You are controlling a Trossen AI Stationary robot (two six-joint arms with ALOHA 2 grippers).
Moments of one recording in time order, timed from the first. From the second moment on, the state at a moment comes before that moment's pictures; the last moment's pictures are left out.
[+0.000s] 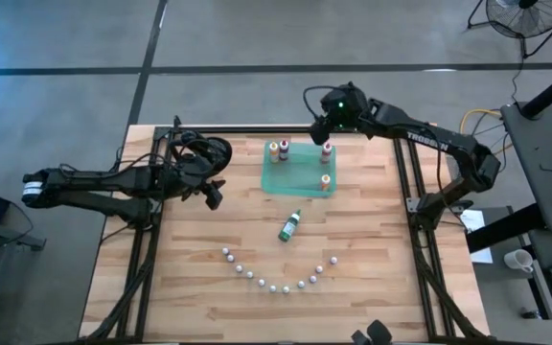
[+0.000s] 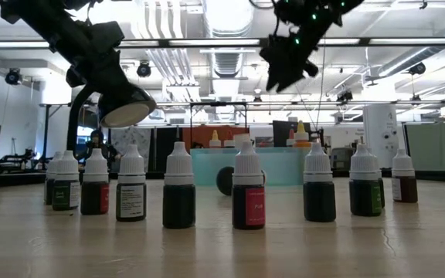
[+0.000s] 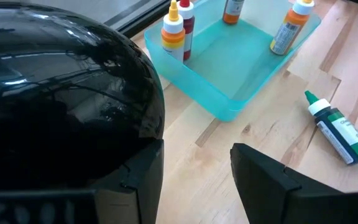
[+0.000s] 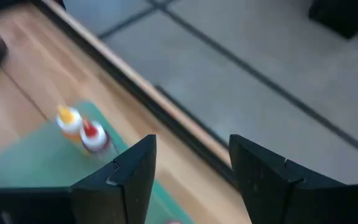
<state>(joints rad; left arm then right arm) 0.10 0.85 0.66 -0.49 -0.43 -0.41 -0.55 1.52 1.35 -0.52 0.26 0.12</state>
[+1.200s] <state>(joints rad) 0.10 0.85 0.65 -0.40 -0.32 -0.55 -0.33 1.57 1.37 -0.44 -0.11 0.50</state>
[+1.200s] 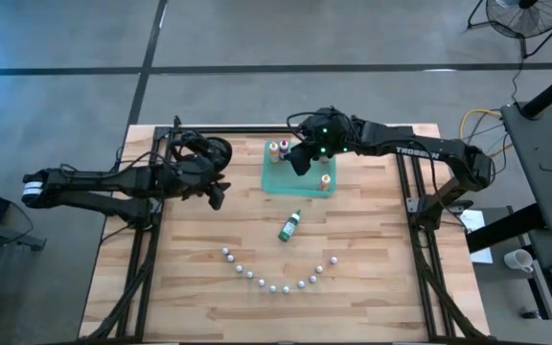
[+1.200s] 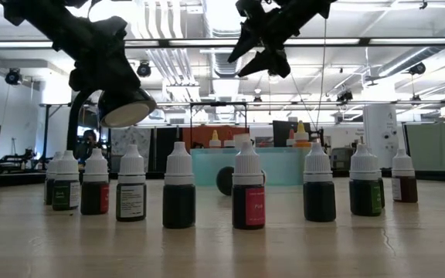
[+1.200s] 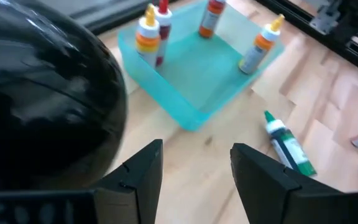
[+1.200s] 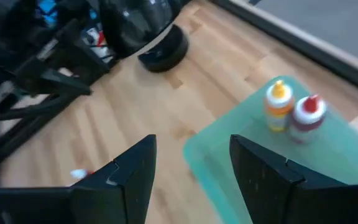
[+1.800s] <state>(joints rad) 0.10 0.85 0.65 -0.40 -0.30 -0.49 0.04 1.72 1.37 -0.59 0.15 -0.42</state>
